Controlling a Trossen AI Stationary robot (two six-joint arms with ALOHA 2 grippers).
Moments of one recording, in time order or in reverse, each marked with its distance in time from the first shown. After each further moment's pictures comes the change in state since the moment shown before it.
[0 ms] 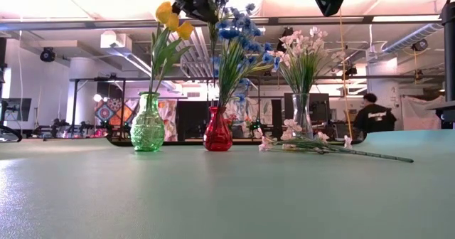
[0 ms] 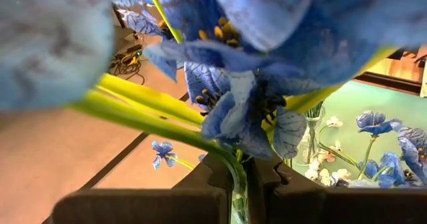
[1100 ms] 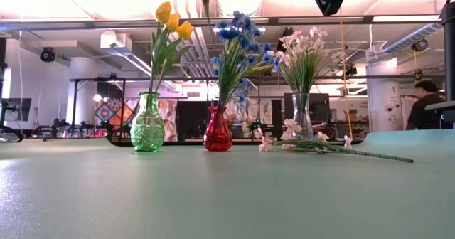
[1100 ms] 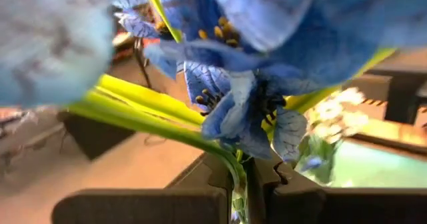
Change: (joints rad) left arm -0.057 -0.124 0.077 0.056 -0.089 0.106; right arm 0.000 0.000 0.001 0.003 -0.001 0.004
